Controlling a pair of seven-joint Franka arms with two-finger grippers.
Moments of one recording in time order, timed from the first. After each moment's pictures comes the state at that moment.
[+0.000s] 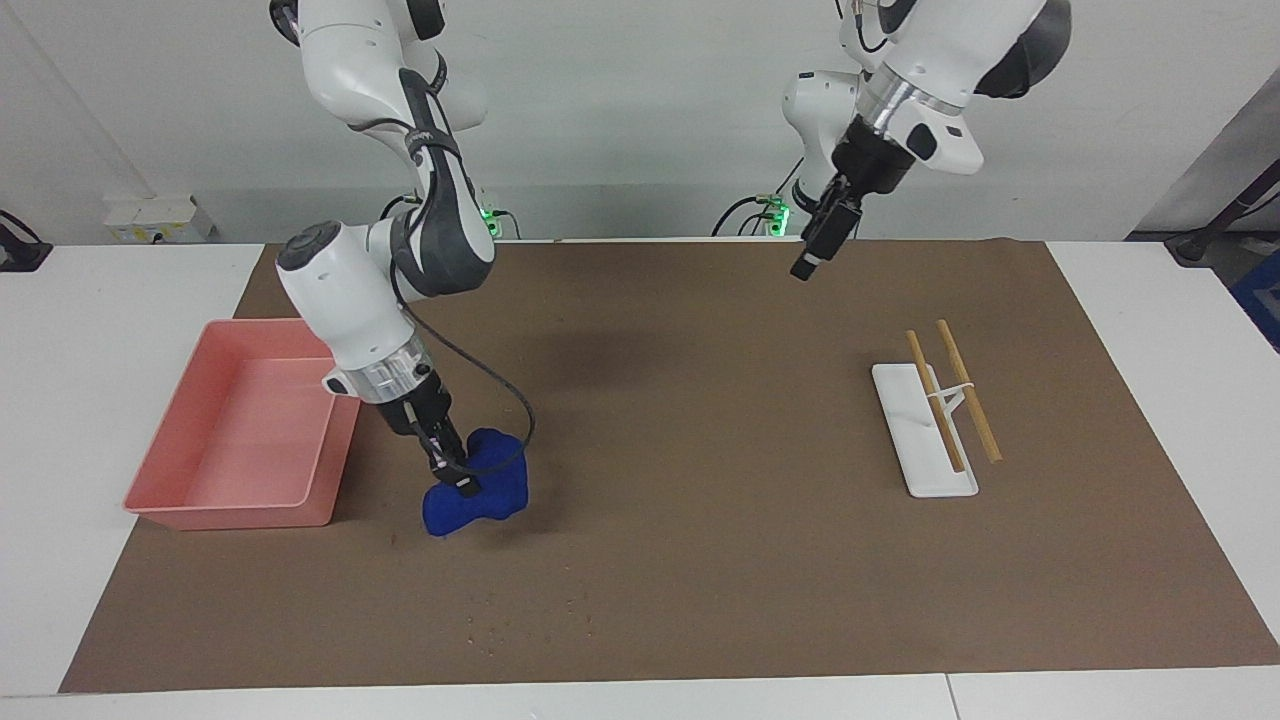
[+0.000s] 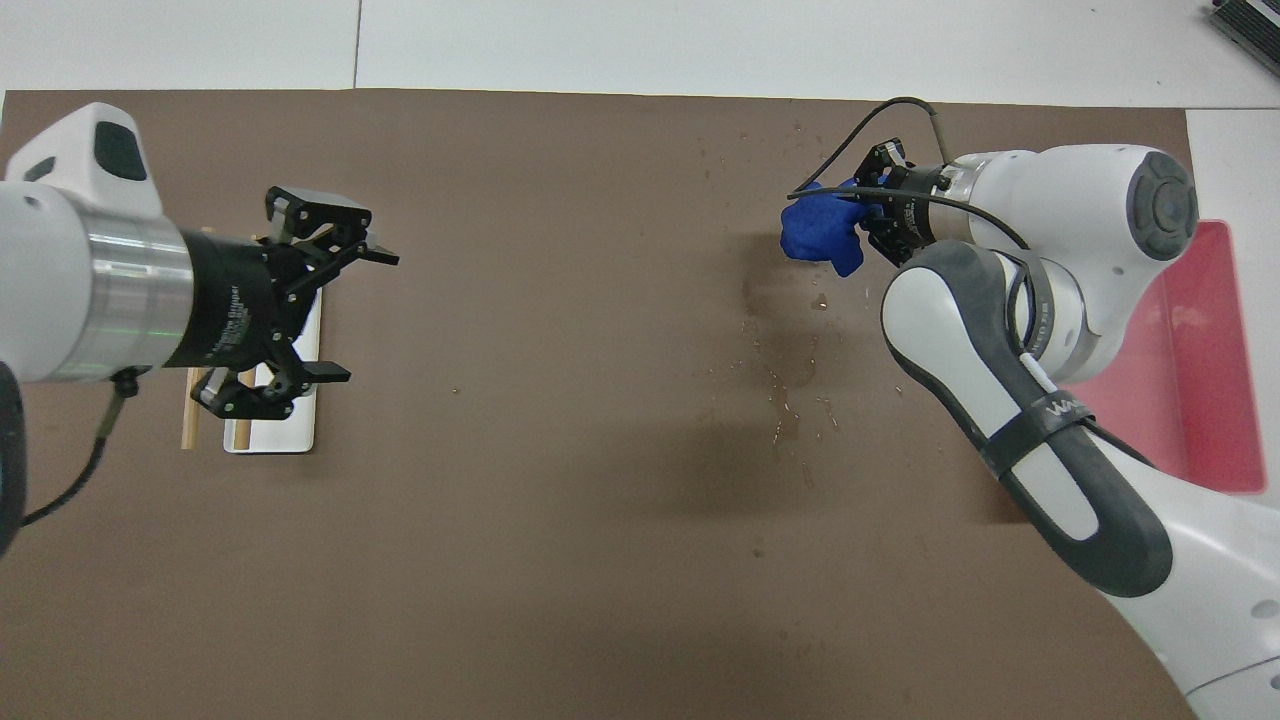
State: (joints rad) left arm -0.21 -0.10 -0.07 -1.69 -0.31 1.81 -1.21; right arm 0.13 0.40 0.04 -1.74 0.36 2.52 1.08
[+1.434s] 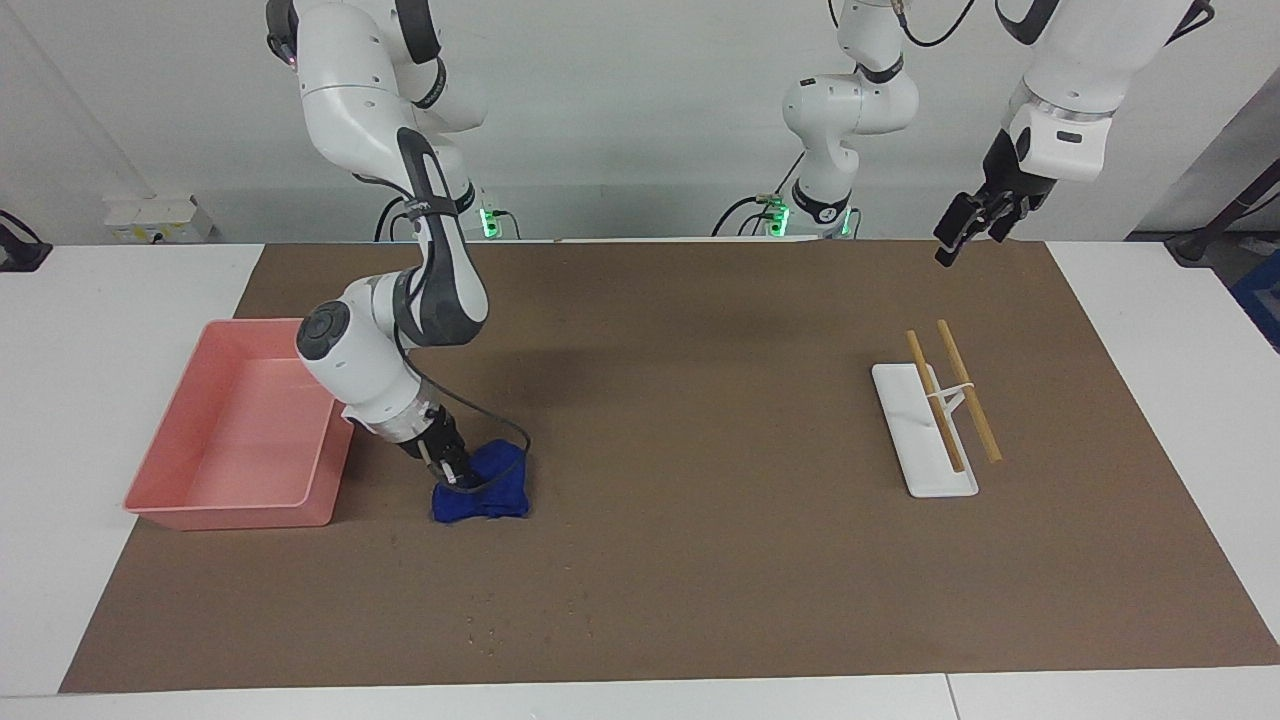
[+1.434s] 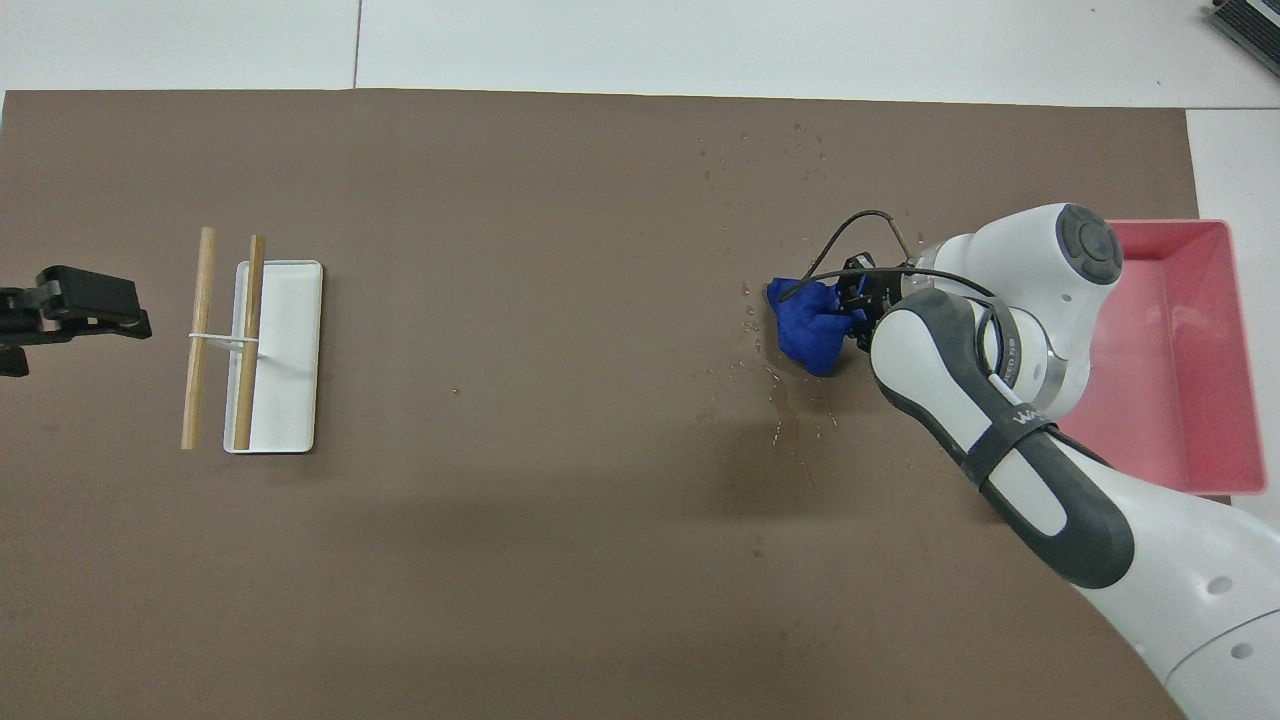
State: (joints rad) left arm 0.00 -0.11 -0.05 -1.64 -0.01 1.60 -0.27; right arm 0.10 0.38 0.05 -1.92 0.37 2.31 1.05
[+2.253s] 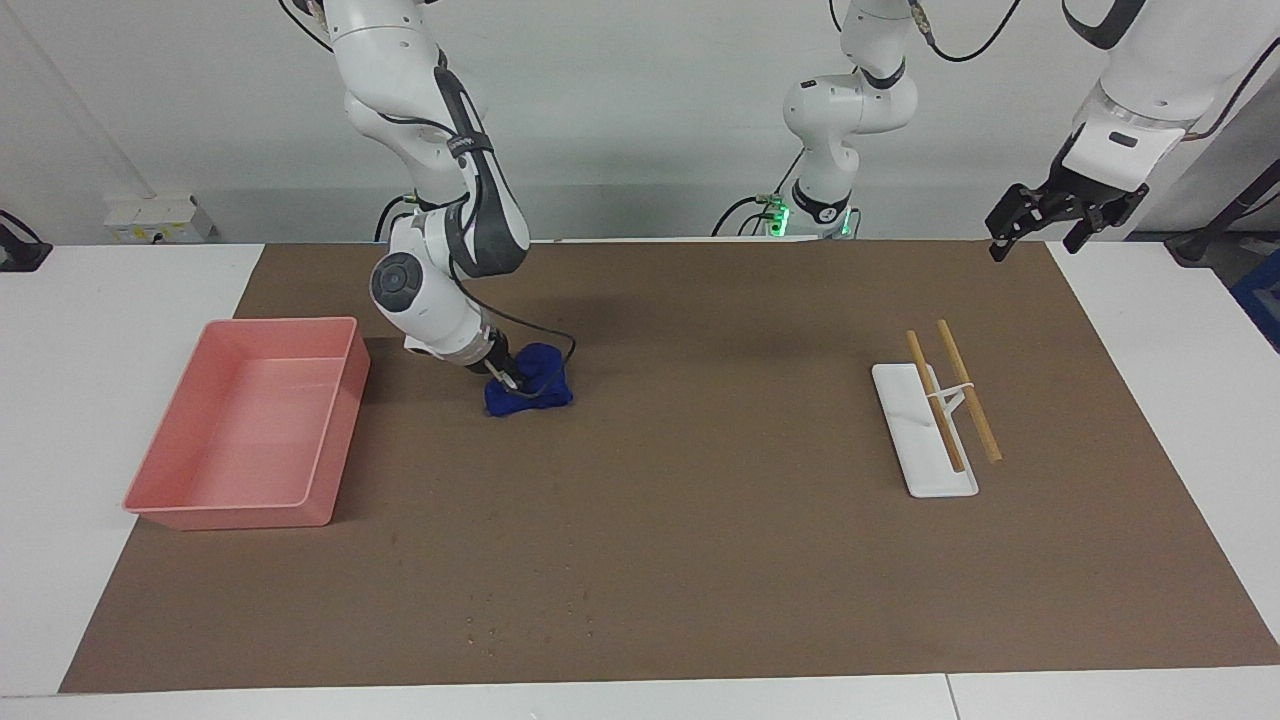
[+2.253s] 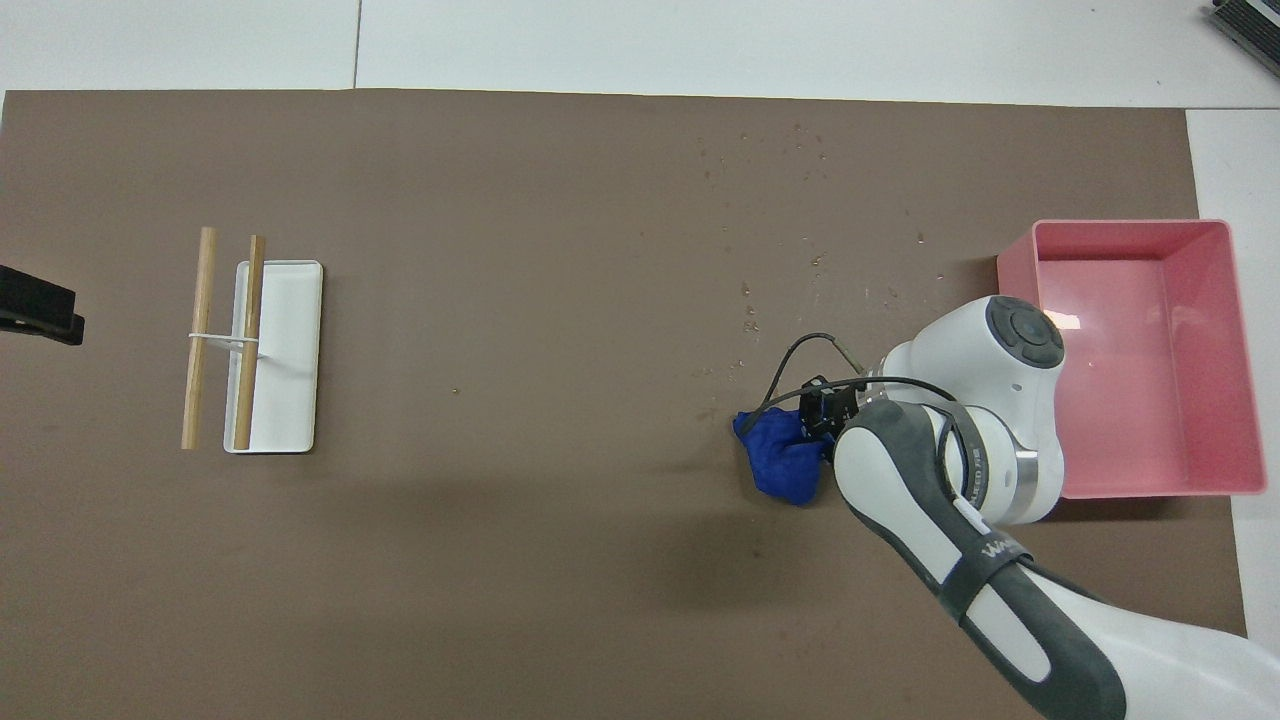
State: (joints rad) left arm 0.03 0.03 -0.05 -1.44 0.06 1.40 0.03; right arm 0.20 0.15 0.05 -2.22 0.37 2.15 1.05
